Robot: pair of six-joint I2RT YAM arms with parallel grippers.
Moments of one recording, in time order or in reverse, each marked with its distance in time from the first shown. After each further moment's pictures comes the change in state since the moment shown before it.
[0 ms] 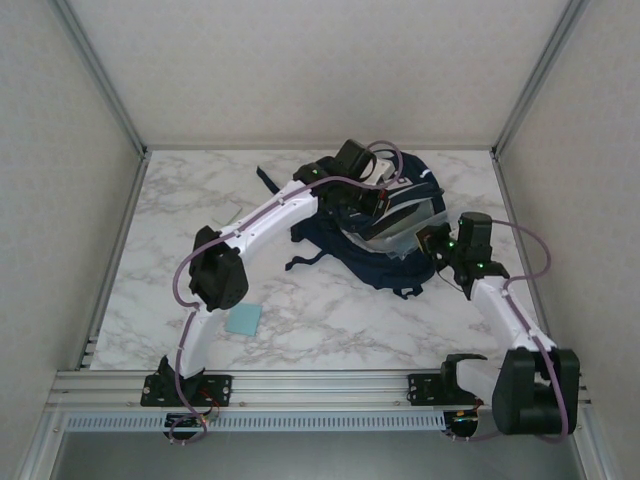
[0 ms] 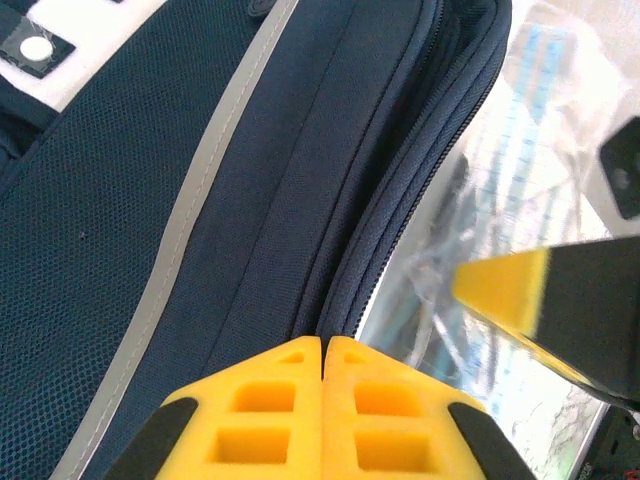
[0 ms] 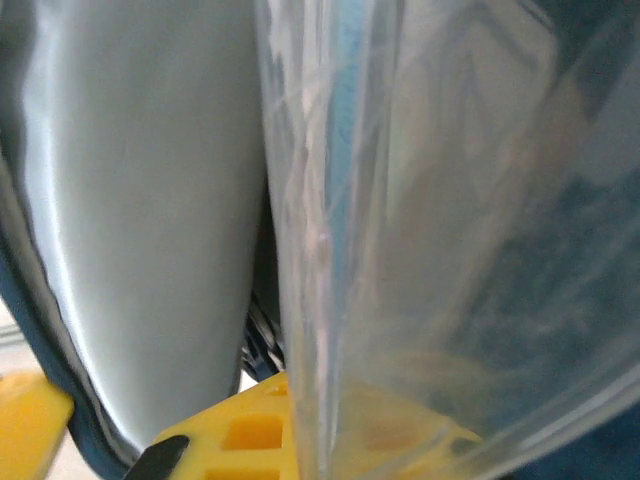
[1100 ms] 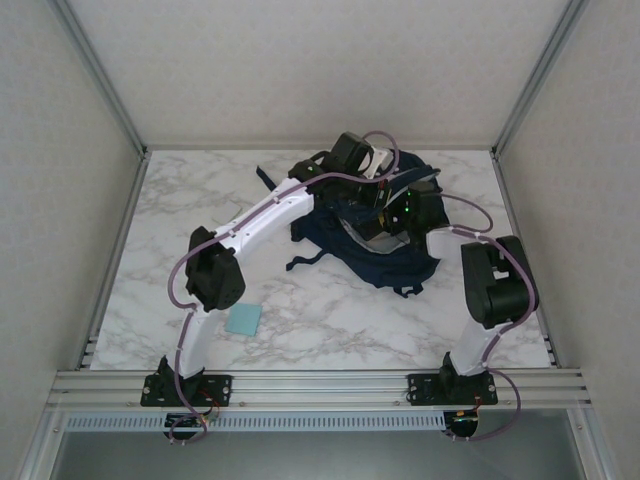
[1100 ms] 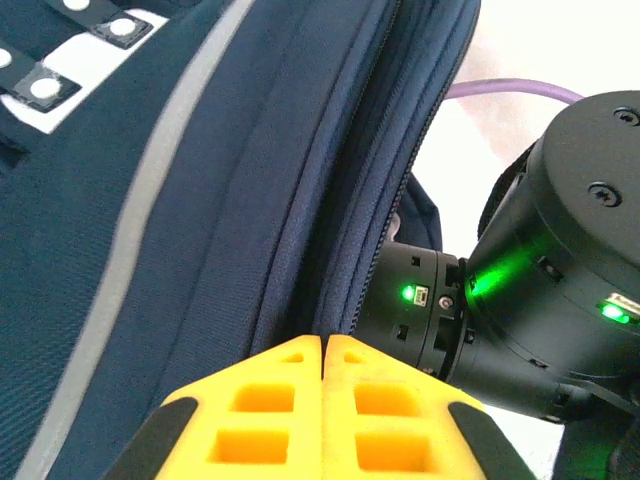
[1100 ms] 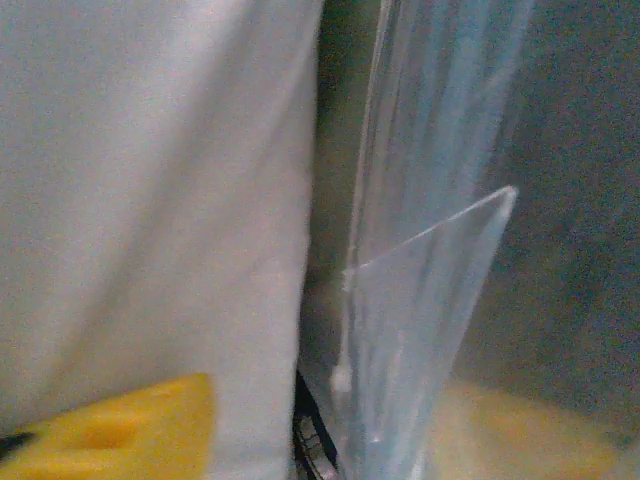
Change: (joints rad) left arm 0.009 -0.026 0.004 0.071 -0.006 -0.053; right arm 0.210 0.598 0.296 0.387 0.132 0.294
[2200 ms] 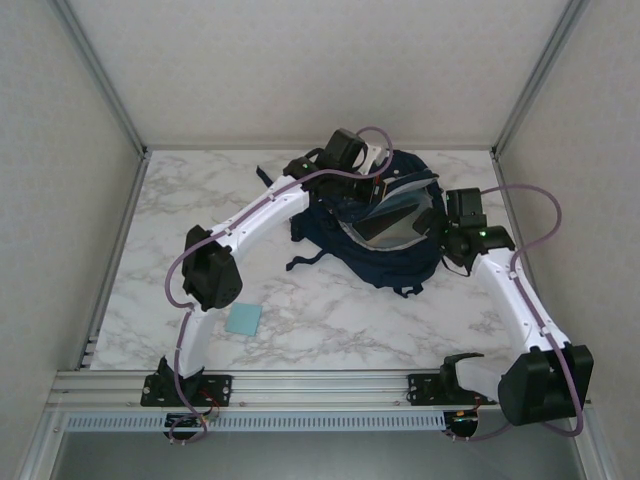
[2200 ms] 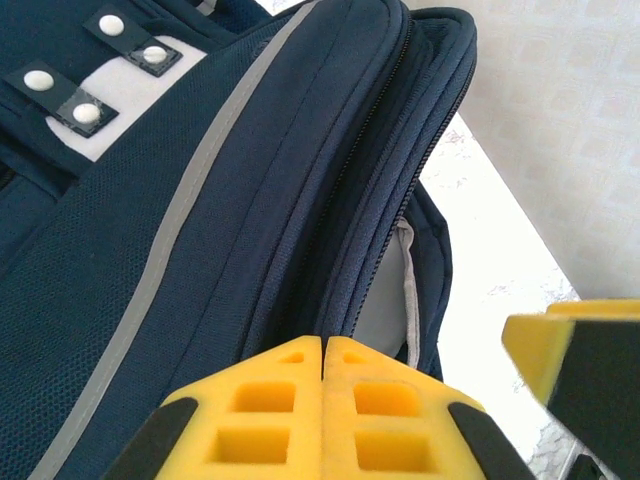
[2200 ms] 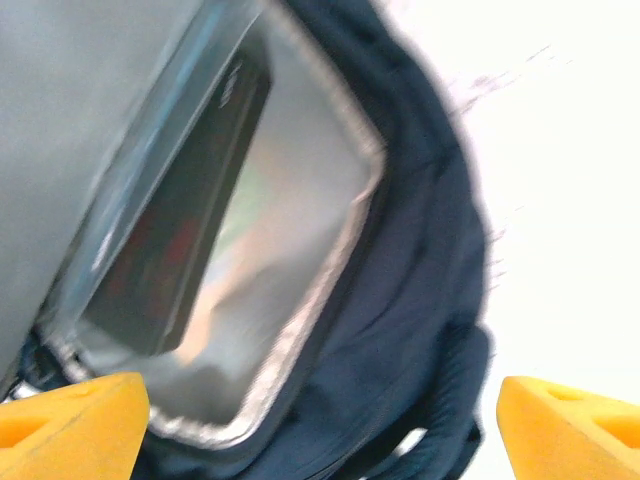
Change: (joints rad) left arm 0.025 -0.013 -0.026 0.003 0.019 -0.018; right arm -0.091 -0.568 0.085 -1.052 0.377 -0.673
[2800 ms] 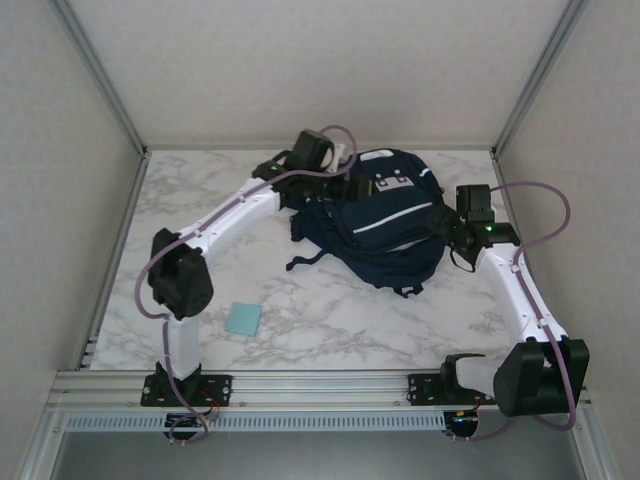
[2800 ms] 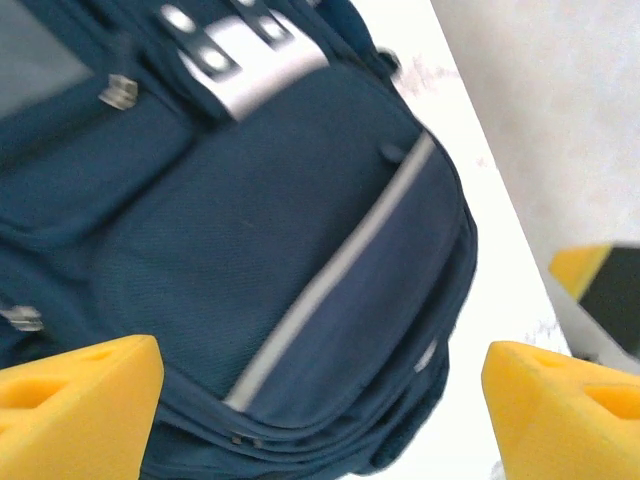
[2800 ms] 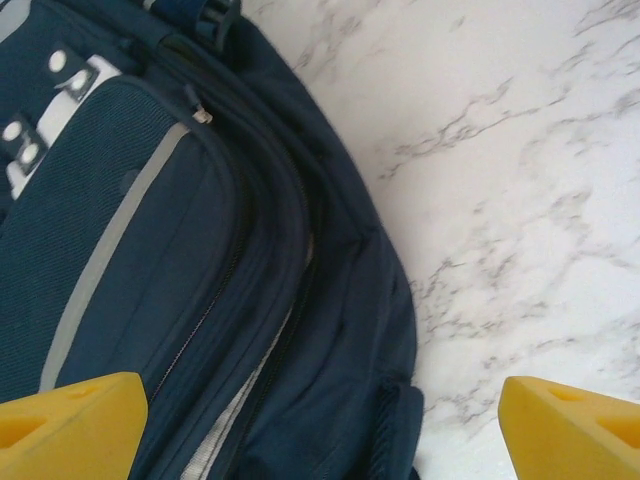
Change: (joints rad) left arm 0.118 -0.224 -0.328 0.113 -0.013 -0.150; right arm -0.069 0.038 0.007 0.030 0.002 -0.045
